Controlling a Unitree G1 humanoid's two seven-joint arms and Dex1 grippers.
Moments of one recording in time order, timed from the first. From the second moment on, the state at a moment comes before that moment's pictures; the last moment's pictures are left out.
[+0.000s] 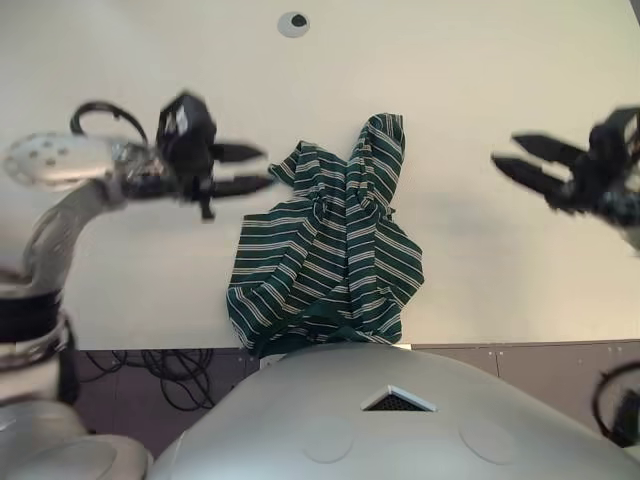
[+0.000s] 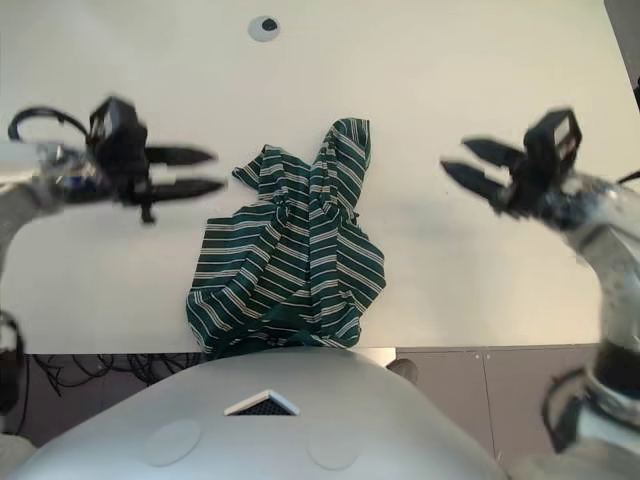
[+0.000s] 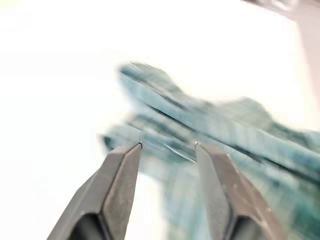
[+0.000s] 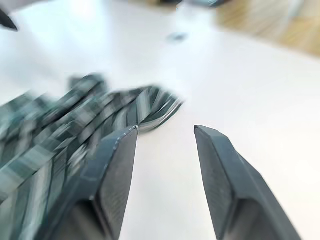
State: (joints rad) left arm -0.30 0.81 -0.08 -0.30 -0.47 0.74 -0.79; right arm -0.06 -0.67 -0.21 -0.30 0.51 0.70 0.68
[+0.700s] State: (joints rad) left arm -0.48 0.69 -0.28 0.37 -0.22 0.29 -1.27; right arm -0.40 -0.40 0.05 0.31 0.26 0.44 0.63
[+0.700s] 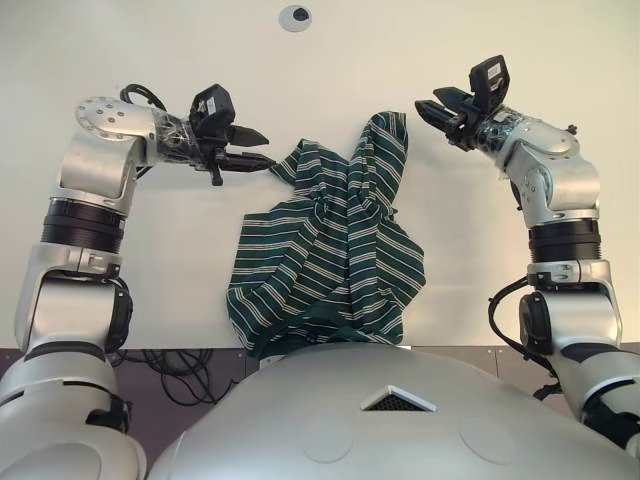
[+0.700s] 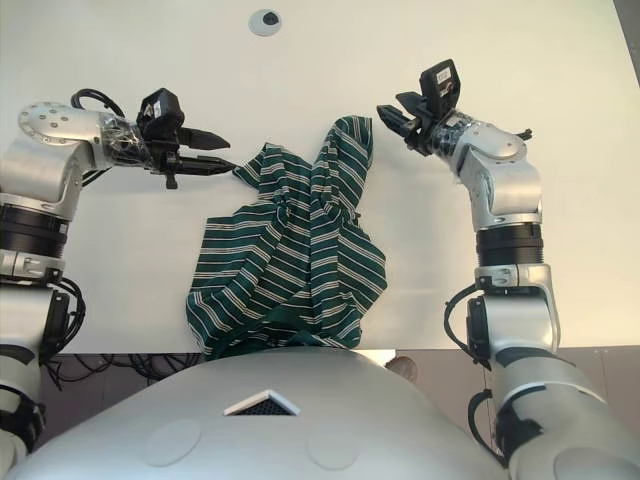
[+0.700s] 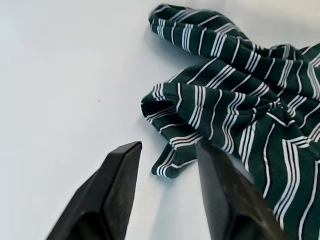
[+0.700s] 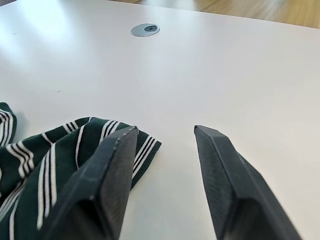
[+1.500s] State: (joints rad) left arm -0.55 0.58 -0.34 0.65 -0.02 -0.02 -1.29; right arm -0.39 -0.39 0.06 0.28 0.27 0.48 0.63
